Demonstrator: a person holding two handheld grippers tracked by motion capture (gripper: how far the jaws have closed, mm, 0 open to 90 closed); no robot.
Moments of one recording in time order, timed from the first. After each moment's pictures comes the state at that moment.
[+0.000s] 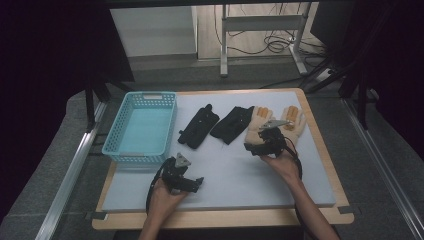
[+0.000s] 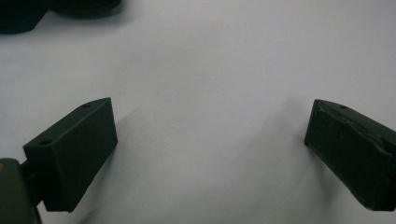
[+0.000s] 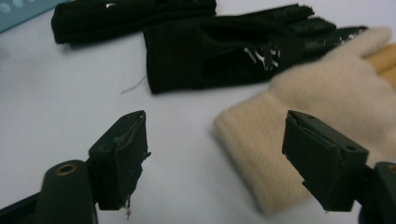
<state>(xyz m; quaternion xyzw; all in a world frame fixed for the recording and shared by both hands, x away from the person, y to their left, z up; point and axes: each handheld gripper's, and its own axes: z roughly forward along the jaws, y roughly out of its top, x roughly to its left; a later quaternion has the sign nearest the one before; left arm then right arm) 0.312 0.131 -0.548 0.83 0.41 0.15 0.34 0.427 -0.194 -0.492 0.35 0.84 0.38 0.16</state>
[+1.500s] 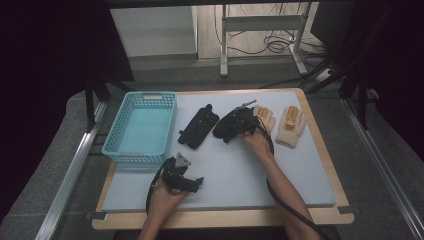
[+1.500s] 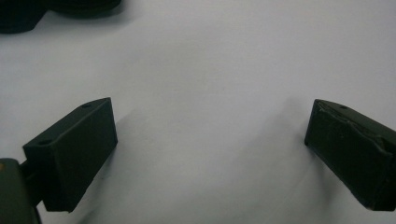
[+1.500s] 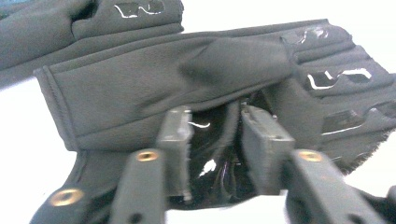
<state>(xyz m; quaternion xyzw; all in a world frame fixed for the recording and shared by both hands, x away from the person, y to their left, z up) 0.312 0.131 -0.549 0.83 0.41 0.15 0.34 0.518 -0.120 -0.516 0.40 0.86 0.30 0.15</state>
